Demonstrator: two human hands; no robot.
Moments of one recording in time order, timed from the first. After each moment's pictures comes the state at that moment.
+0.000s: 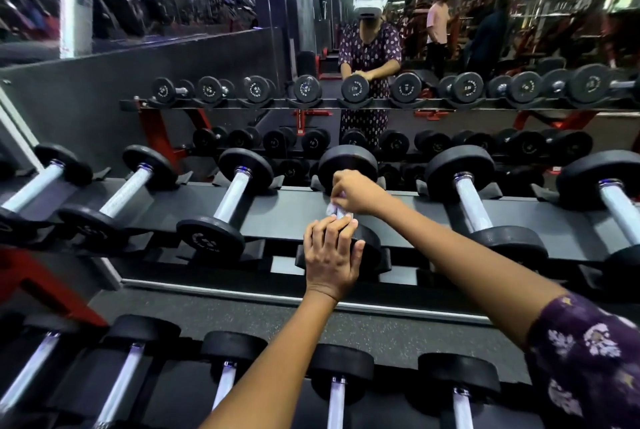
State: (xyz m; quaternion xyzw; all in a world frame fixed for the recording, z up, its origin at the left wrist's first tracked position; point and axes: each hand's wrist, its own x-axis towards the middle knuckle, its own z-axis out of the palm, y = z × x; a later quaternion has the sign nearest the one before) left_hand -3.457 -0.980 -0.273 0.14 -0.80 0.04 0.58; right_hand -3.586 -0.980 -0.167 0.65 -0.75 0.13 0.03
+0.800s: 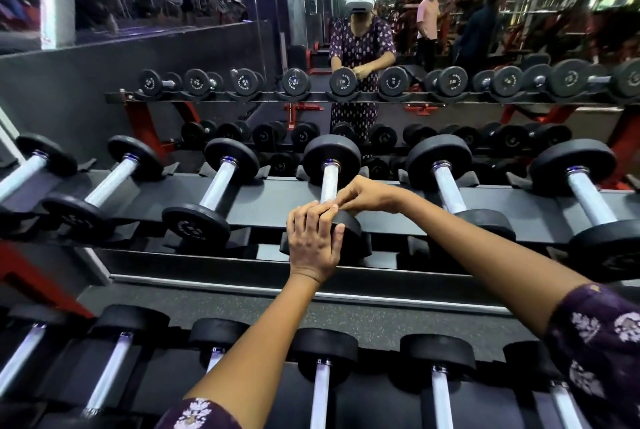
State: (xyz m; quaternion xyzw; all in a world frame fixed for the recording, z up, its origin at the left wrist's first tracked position) left_hand -3.455 -0.975 -0.271 0.16 -0.80 0.03 0.58; right_hand -3.602 -0.924 -0.176 0.61 -0.68 0.28 -0.29
